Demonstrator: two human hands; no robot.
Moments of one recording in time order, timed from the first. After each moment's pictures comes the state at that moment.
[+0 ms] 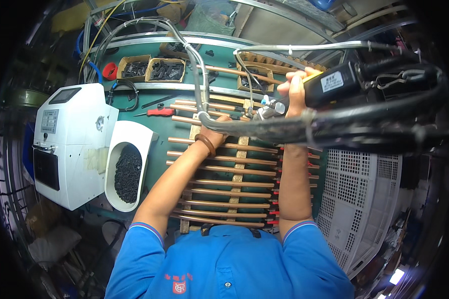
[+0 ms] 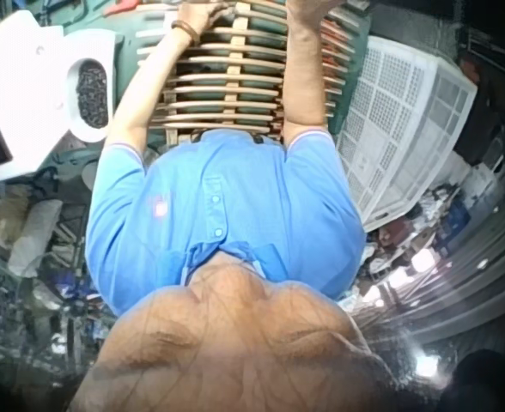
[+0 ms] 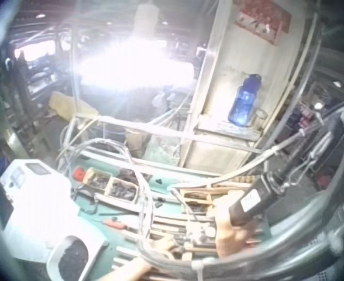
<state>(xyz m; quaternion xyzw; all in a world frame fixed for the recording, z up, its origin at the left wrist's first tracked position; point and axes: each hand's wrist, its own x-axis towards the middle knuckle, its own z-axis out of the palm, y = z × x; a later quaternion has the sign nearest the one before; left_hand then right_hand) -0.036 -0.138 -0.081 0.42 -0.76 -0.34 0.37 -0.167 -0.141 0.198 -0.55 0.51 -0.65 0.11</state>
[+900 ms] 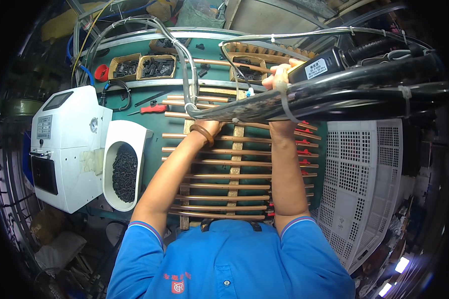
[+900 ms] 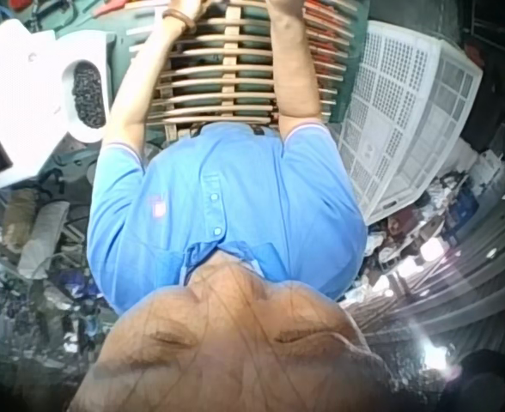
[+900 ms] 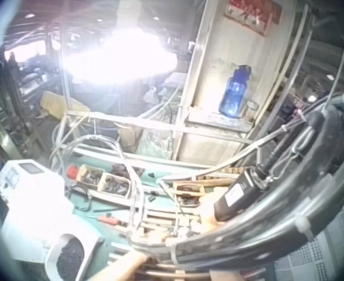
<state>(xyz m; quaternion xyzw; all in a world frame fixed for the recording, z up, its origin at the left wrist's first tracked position) -0.036 -0.149 -0.036 0.44 -0.80 -0.35 0.21 -0.195 -0.144 0.141 -0.56 0.43 -0.69 0.16</state>
